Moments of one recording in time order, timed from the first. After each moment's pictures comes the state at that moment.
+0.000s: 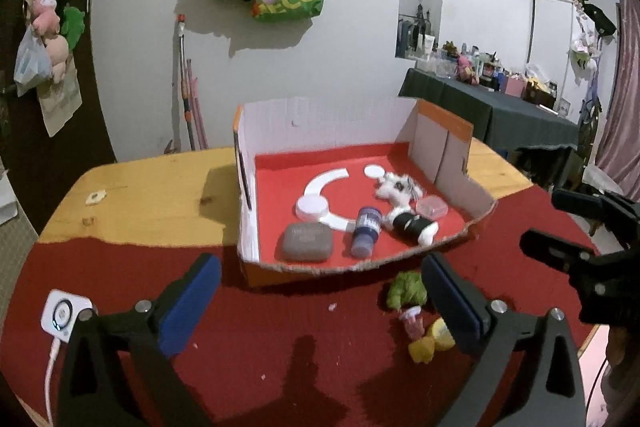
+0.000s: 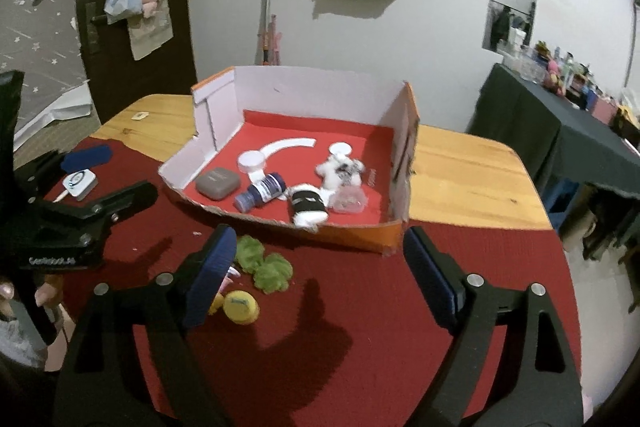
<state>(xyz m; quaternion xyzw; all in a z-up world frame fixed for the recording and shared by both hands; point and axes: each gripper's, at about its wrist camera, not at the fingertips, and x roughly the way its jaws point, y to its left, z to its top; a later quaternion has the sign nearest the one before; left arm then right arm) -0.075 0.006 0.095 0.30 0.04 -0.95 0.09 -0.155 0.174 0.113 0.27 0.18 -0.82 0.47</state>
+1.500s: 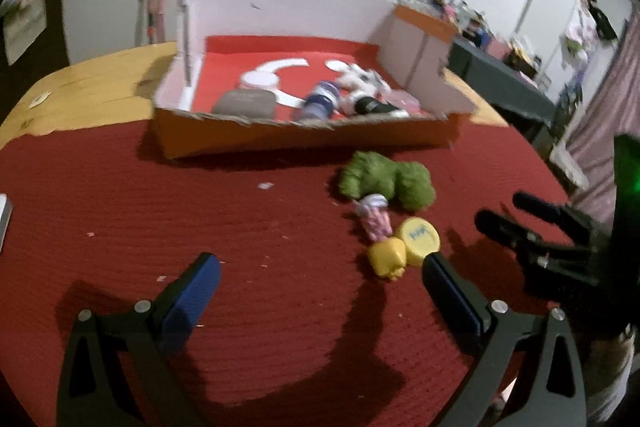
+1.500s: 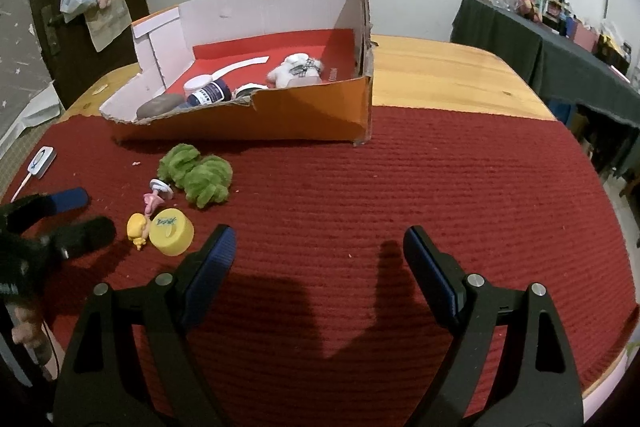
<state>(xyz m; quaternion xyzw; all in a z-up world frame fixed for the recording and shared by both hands) -0.076 0.027 0.021 0.41 0.11 -0.90 0.02 -0.182 0.193 0.030 0.36 0.15 -0.82 0.42</state>
